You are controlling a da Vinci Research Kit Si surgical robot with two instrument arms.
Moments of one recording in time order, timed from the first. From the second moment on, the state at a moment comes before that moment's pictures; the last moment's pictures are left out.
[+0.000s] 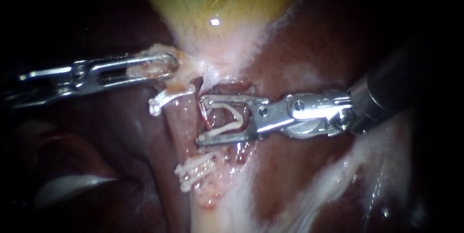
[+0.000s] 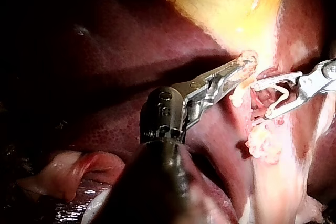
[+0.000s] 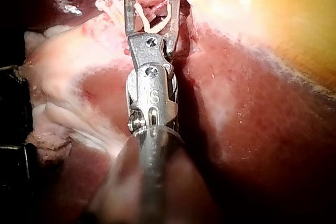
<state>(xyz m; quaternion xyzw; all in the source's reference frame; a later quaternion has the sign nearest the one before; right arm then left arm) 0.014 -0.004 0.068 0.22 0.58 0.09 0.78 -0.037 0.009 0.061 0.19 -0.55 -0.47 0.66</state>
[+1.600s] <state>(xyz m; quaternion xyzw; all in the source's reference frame) 0.009 -0.002 0.070 0.28 0.56 0.15 0.76 -0.037 0.008 0.061 0.19 -0.55 -0.47 0.66</state>
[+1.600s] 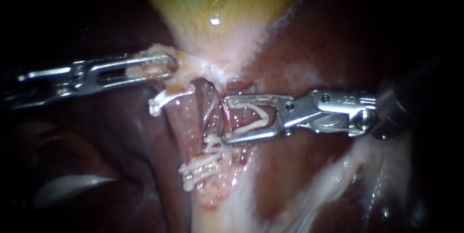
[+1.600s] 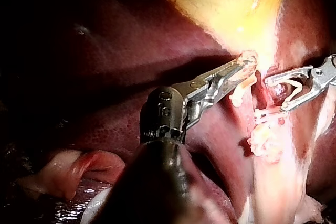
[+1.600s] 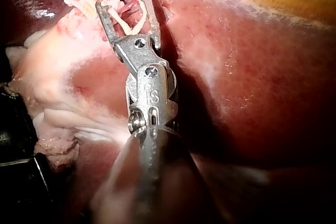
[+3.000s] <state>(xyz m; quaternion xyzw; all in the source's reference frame) 0.011 -0.001 0.070 0.30 0.56 0.19 0.75 -0.037 0.008 0.060 0.18 -0.55 -0.47 0.66</state>
